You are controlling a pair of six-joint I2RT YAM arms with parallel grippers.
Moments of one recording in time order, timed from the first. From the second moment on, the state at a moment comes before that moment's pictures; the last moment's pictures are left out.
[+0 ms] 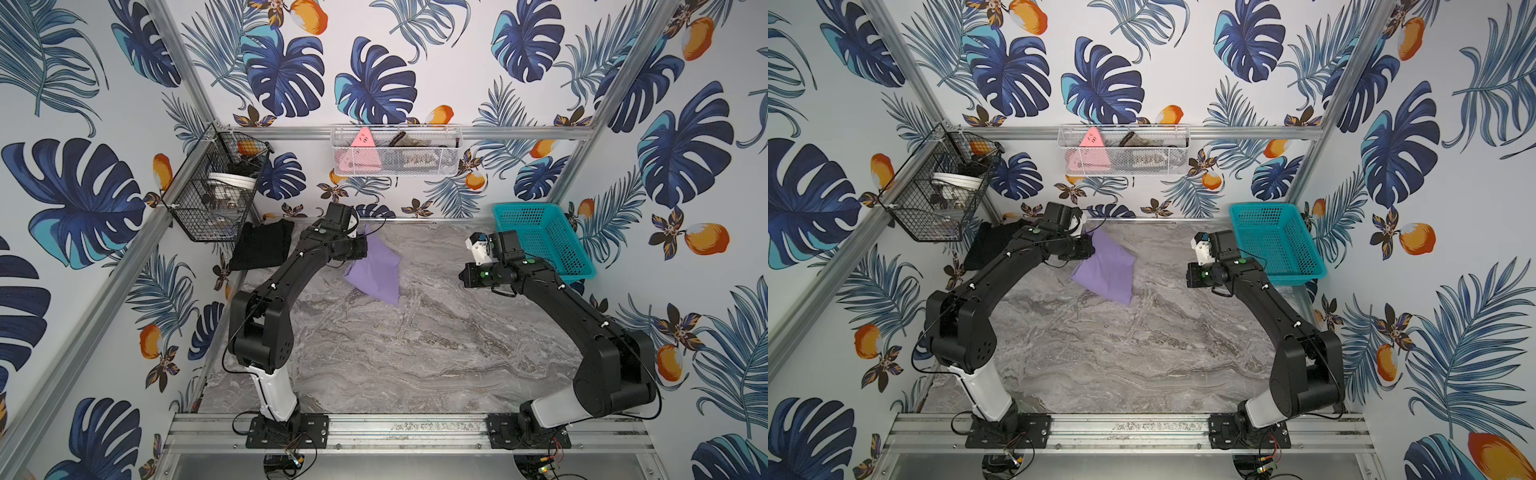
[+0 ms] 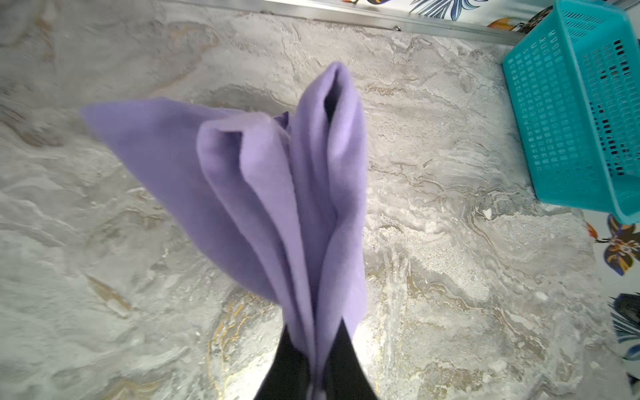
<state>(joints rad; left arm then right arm) -0.22 1.82 1.66 -0.71 0.17 -0.26 0.23 1.50 1.20 -0.61 -0.29 0.16</state>
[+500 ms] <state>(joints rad) -0.02 1.98 1.97 -0.89 -0.15 0.11 0.18 1.46 1.15 -0.58 -0.37 0.25</state>
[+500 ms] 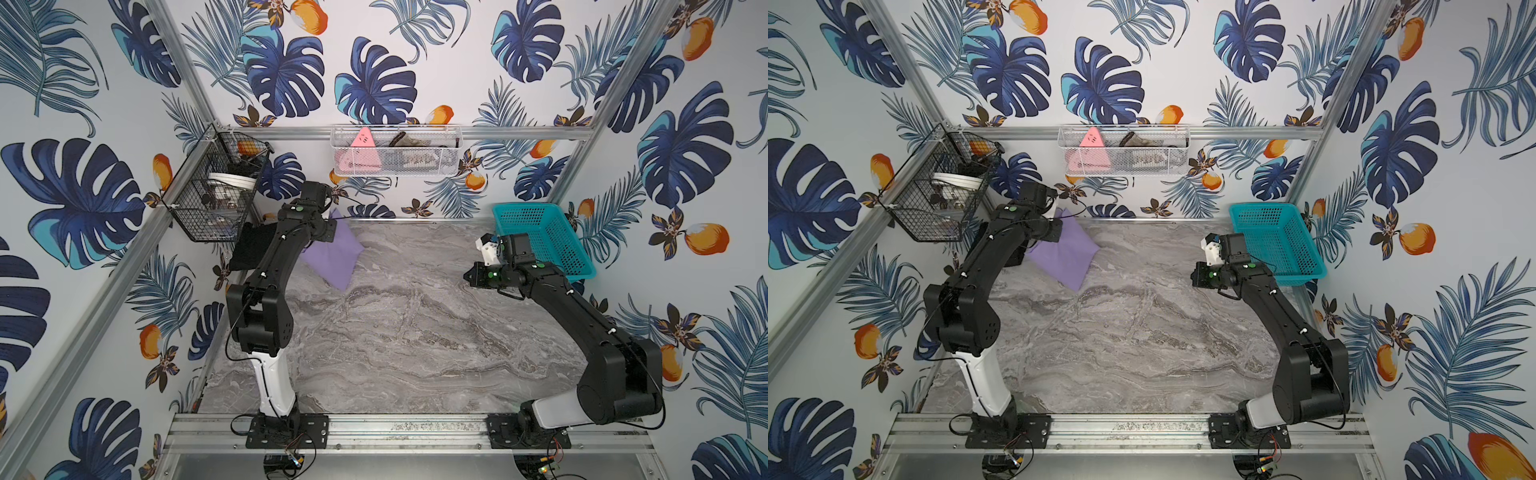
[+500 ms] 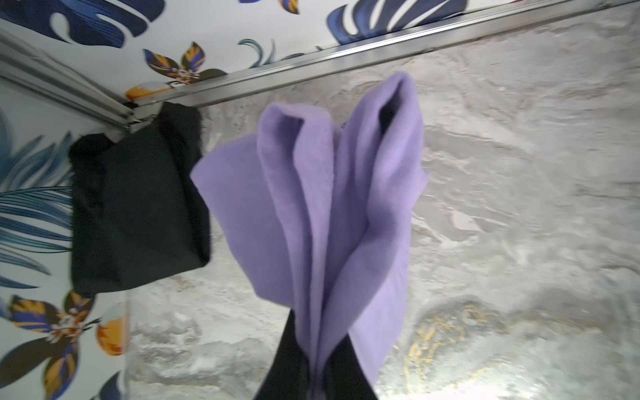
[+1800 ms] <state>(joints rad) 0.30 2.63 2.50 -0.59 -0.61 0.65 0.13 1.51 1.18 -0.58 -0.51 0.29</state>
